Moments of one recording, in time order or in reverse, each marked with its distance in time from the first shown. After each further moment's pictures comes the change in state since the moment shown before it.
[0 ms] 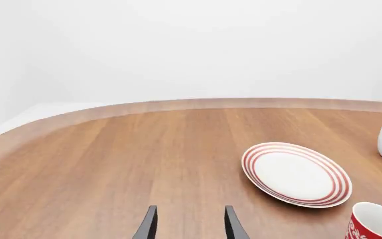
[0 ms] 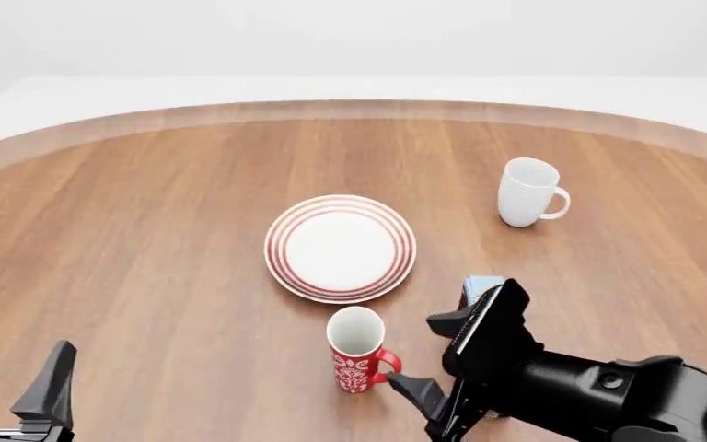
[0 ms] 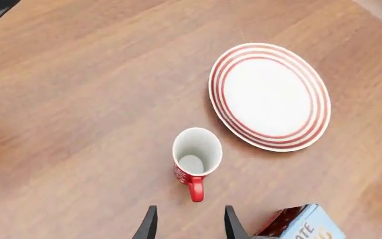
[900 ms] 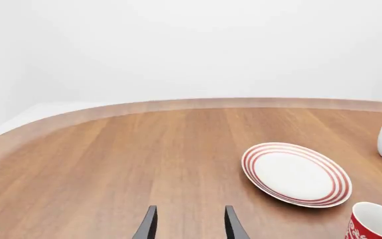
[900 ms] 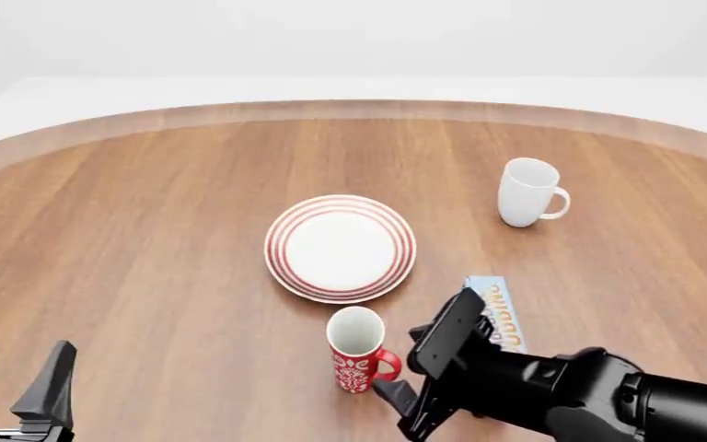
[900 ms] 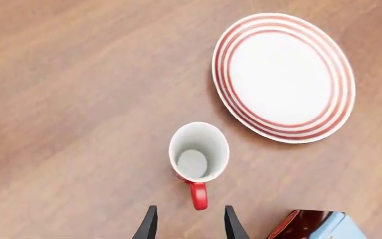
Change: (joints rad) left arm 0.000 0.000 0.000 0.000 0.000; right arm -0.008 0.204 -0.009 -0.091 0.023
